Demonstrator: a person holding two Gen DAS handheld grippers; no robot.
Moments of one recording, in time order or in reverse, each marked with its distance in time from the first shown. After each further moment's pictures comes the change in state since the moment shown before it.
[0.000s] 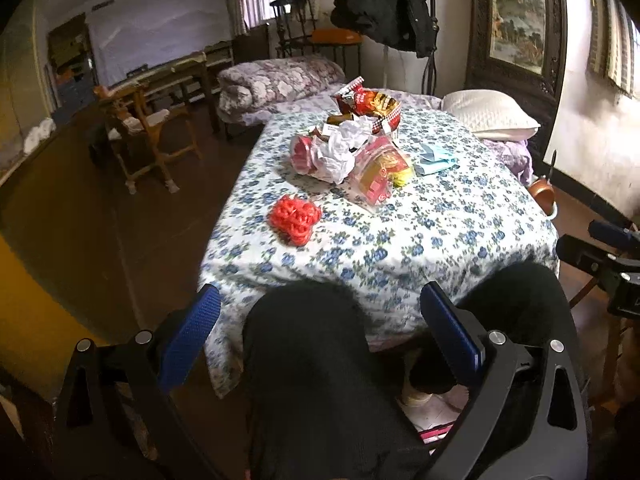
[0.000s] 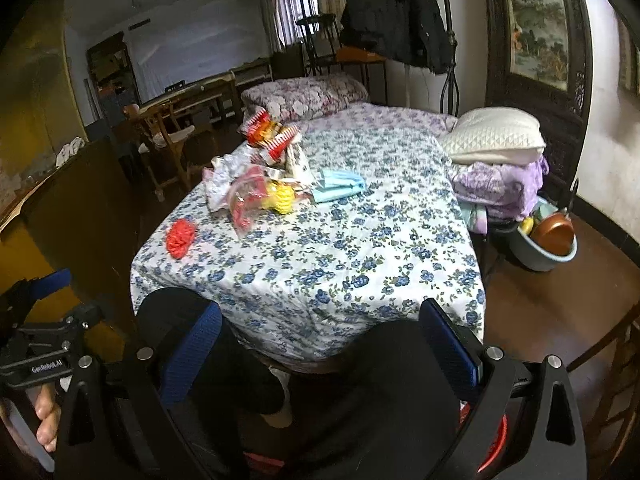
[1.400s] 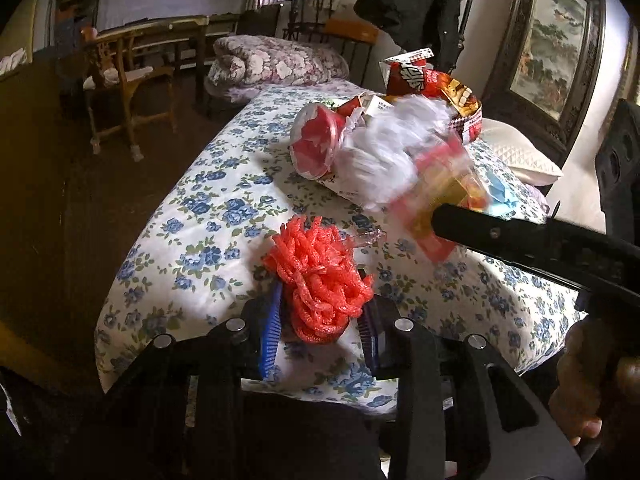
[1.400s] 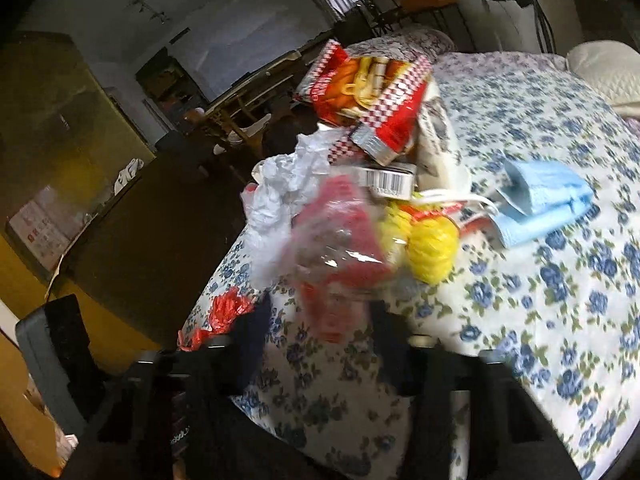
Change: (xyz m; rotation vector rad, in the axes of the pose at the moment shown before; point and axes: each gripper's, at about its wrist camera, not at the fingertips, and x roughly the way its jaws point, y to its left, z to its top) left arm 0.148 0.034 0.029 -0.179 0.001 -0.126; right arm 0.185 0.066 0.074 0.089 0.103 0.432
